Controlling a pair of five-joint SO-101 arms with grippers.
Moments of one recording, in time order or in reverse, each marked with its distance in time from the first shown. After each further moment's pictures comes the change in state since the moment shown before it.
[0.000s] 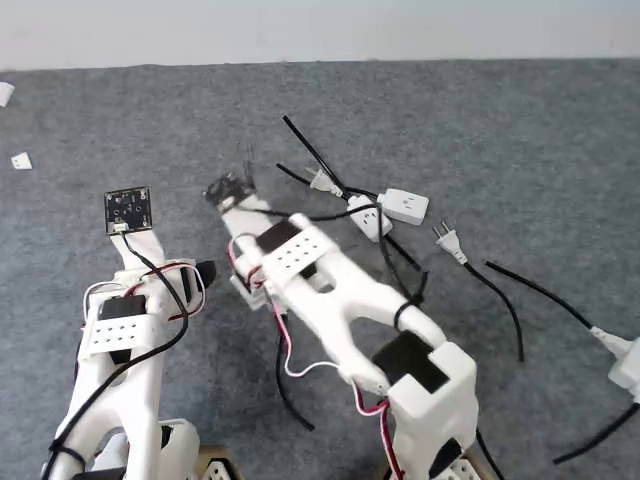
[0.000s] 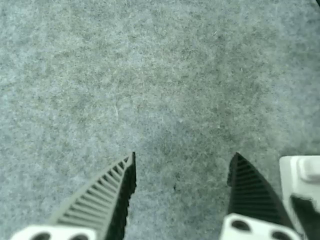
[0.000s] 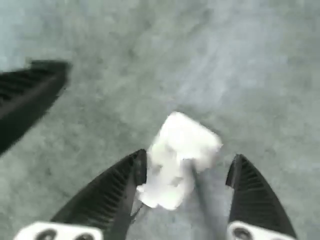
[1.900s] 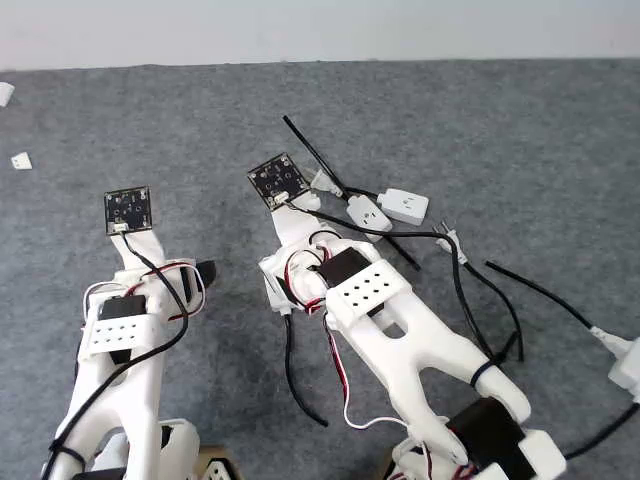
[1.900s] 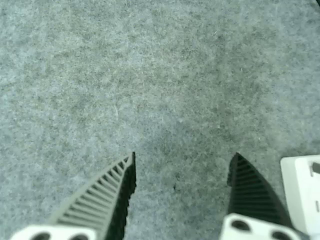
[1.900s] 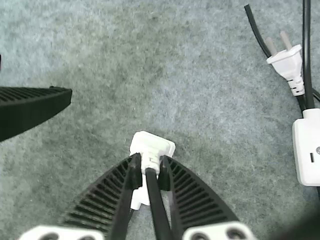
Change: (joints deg) left arm 0.0 0.0 0.0 0.0 0.0; right arm 5.6 -30.3 27.2 -19.2 0.9
